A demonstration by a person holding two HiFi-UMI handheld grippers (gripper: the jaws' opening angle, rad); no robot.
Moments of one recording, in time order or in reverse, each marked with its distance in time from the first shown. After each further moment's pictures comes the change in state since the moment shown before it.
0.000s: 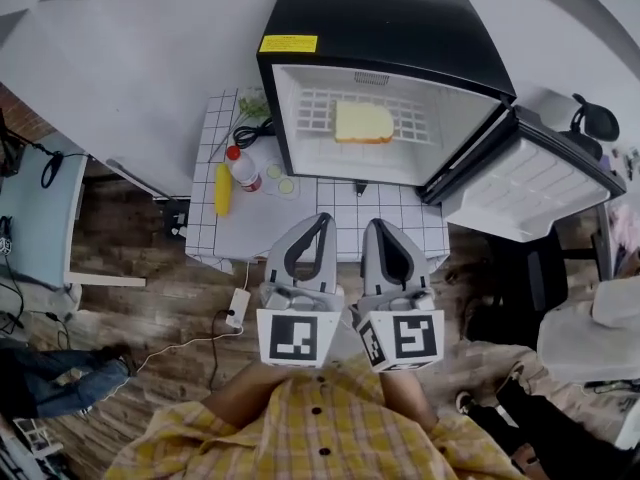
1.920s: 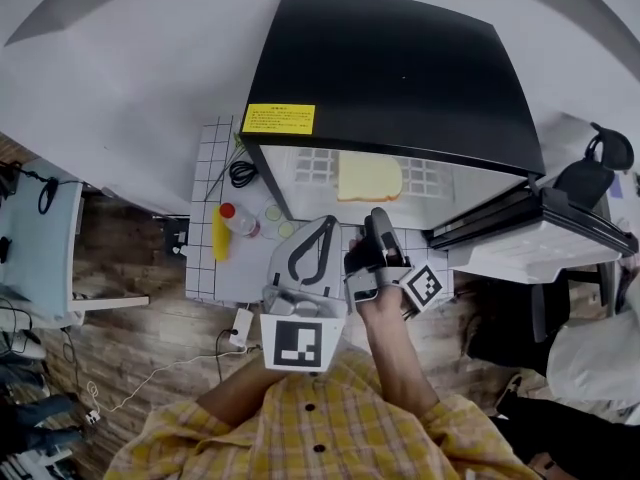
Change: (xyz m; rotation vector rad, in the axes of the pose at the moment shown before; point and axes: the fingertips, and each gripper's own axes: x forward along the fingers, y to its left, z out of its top) left arm 0.125 0.050 0.011 0.101 -0.009 -0.031; right arm 0.169 -0.110 -0.124 1.533 -0.125 0.080
